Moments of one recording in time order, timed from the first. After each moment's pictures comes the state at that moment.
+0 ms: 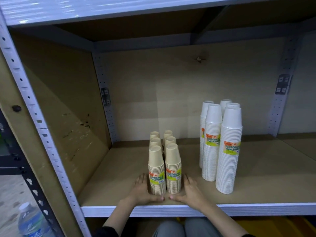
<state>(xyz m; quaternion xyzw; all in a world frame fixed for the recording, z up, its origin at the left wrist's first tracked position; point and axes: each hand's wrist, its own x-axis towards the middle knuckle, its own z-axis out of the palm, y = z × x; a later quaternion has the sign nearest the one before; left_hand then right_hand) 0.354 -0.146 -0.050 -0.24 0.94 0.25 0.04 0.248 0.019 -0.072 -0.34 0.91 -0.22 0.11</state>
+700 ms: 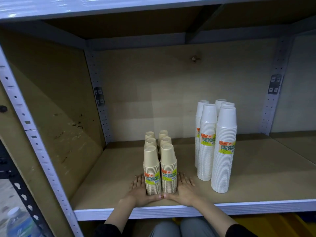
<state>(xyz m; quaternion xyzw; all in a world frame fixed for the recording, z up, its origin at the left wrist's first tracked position) 0.339 -0.148 -0.064 -0.22 0.95 0.19 0.12 0.237 0.007 -0.076 -0.37 0.91 -0.13 0.12</state>
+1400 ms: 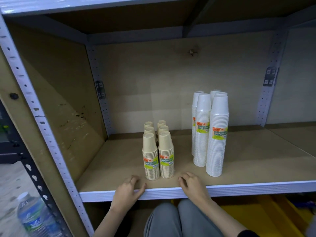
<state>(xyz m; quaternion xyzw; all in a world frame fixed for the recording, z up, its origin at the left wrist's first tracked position) 0.401 -0.137 -0.090 -0.20 0.95 0.13 -0.20 0.265 0.053 -0.098 -0.37 0.88 -0.27 -0.09</state>
